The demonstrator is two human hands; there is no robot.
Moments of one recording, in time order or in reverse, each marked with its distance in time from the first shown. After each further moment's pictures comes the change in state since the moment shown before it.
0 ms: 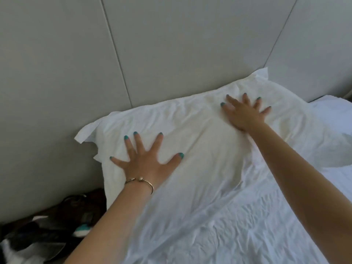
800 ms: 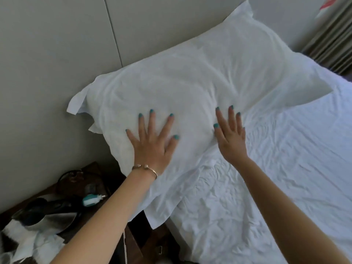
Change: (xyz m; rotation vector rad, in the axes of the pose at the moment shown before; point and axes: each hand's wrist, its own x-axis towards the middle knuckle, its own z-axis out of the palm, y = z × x) left_hand -0.055 -0.071 0.060 -0.106 0.235 0.518; right_hand -0.241 0.001 0.123 0.318 0.164 -0.052
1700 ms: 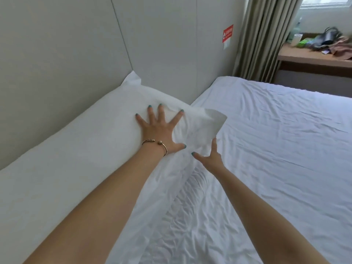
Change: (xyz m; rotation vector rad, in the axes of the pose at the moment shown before) left_hand 0.257 0.345 0.090 0.558 -0.044 0.389; right_hand 0.154 0.280 -0.075 0.737 0.097 0.539
